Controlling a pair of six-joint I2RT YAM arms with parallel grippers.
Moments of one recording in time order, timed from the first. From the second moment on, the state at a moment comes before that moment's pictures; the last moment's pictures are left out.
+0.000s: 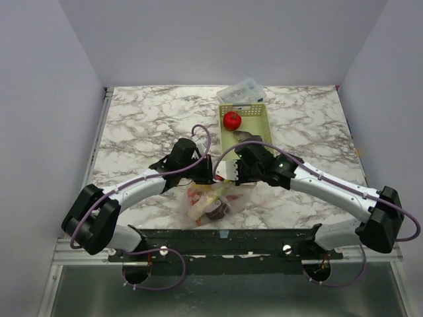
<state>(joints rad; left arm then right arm) -0.63 1.38 0.72 0.02 0.51 -0.65 0.91 1.35 1.11 -0.67 0.07 -0.87</state>
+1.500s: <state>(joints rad) -0.57 1.00 0.72 -0.13 0.44 -0.50 0.66 1.19 1.31 -0.90 -0.25 -0.84</state>
